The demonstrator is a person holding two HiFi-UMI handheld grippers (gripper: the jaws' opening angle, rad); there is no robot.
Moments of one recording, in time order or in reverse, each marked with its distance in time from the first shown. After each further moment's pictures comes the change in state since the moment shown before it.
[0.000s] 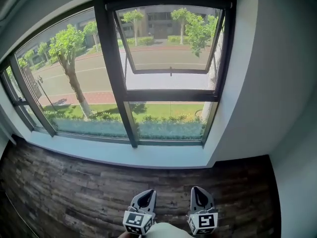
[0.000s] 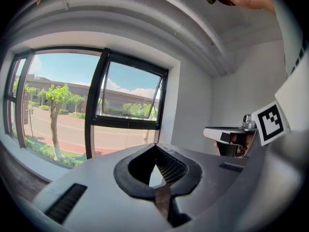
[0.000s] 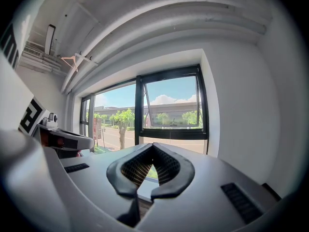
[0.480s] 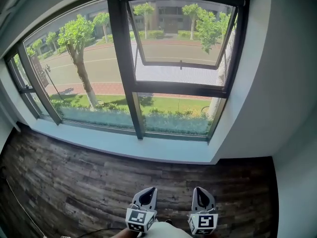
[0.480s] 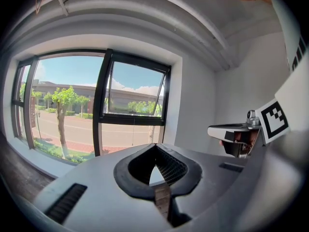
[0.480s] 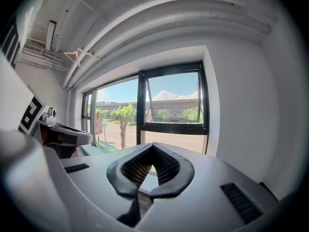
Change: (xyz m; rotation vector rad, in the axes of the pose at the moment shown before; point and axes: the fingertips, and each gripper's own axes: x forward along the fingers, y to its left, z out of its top) left arm -0.022 0.003 -0.021 0.027 0.036 0.072; right arm -0.018 0.012 -0.020 -0.019 0.065 0.003
